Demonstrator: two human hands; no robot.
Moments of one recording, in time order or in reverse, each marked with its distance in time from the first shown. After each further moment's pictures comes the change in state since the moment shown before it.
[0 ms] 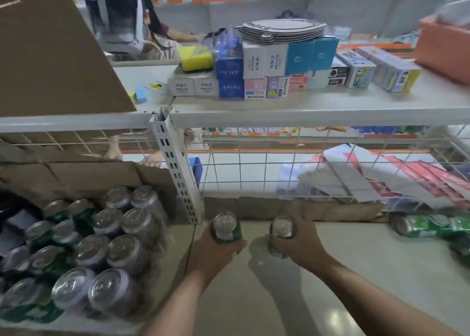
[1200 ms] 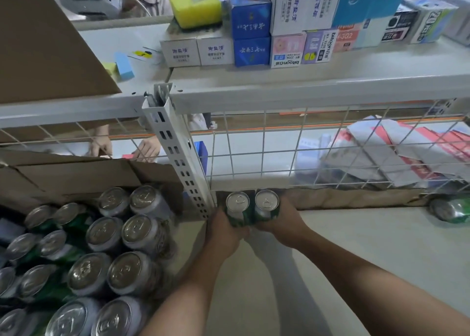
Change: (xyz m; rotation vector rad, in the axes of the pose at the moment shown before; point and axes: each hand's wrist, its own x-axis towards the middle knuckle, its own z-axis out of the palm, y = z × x) left_hand 0.101 -0.028 0.002 -0.035 -0.016 0.188; right_hand 0.069 -0.028 0.091 0.285 -0.149 -0.142
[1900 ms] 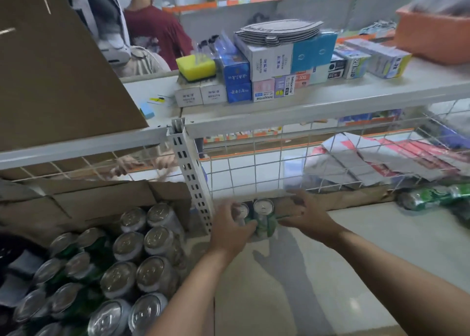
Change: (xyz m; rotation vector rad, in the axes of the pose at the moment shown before) left_hand -0.054 0.076 -0.036 0.053 -0.034 0.186; right_hand -0.065 -0.060 -0.064 -0.097 0.100 0.121
